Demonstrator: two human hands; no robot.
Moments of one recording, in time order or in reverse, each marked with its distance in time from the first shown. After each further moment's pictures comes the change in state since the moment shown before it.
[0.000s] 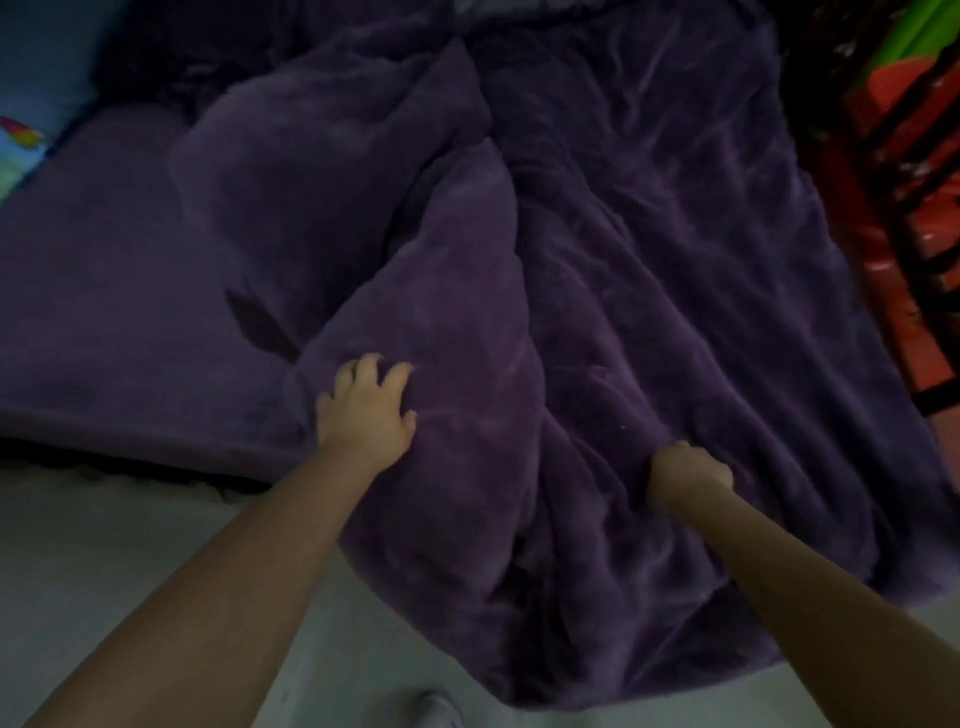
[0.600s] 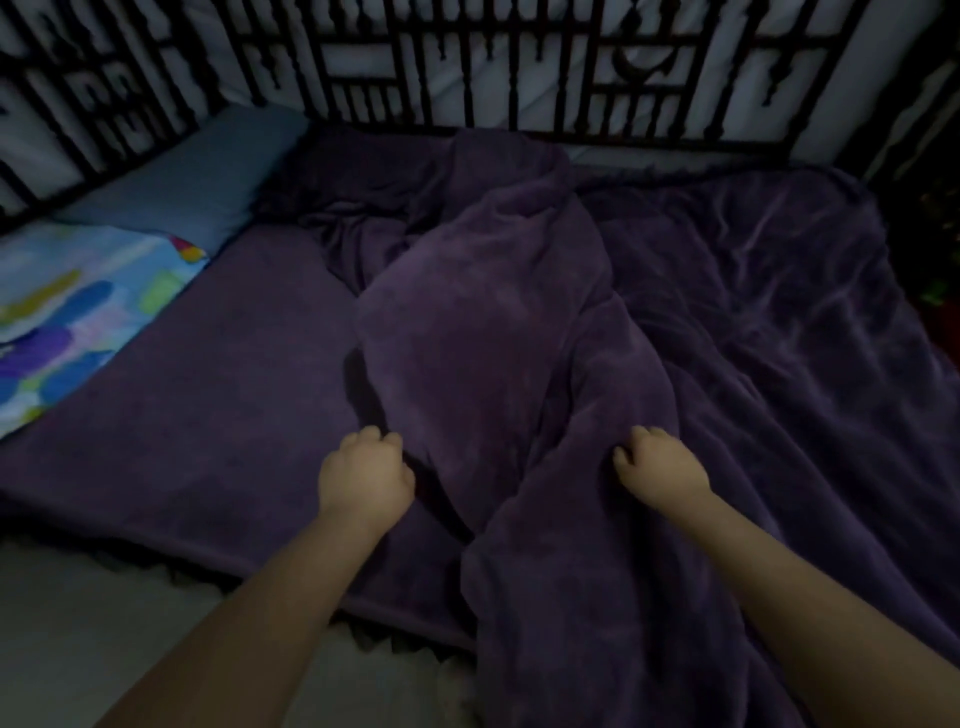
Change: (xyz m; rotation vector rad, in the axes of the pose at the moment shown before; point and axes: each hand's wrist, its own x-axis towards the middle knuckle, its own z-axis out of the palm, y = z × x) left_hand 0.089 -0.181 -0.093 0.002 0.092 -0.126; right_hand 0.013 -0.226 -0.174 0.279 0.446 -0.333
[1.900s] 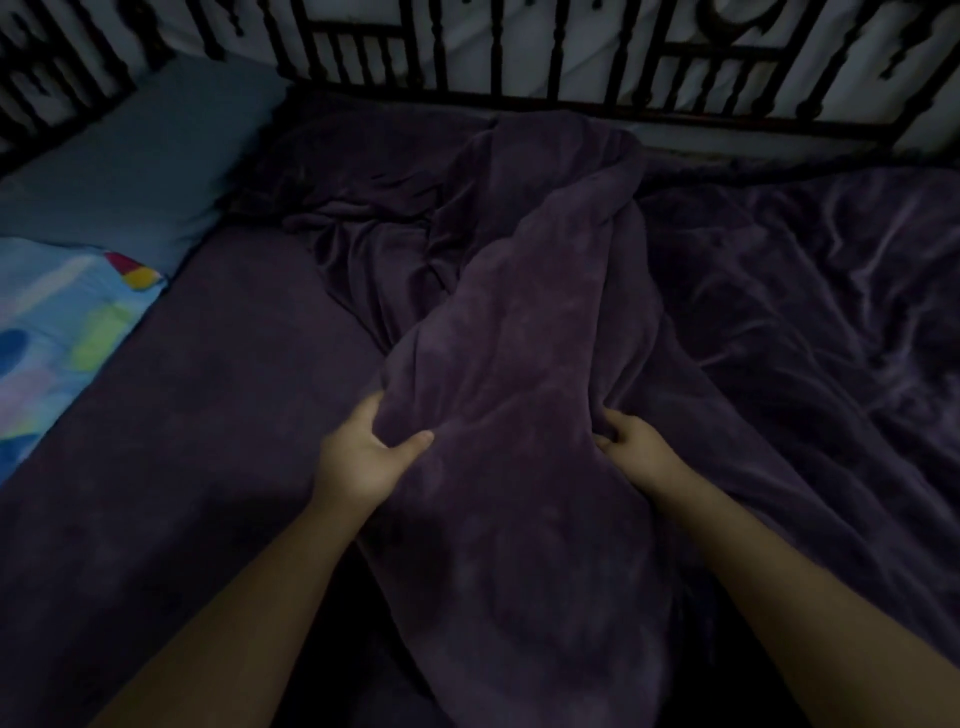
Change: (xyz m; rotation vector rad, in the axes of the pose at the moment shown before) left_hand 0.269 -0.115 0.023 -0.939 0.055 -0.210; right_hand 0.211 -0.186 0.007 0.664 -0.222 0.019
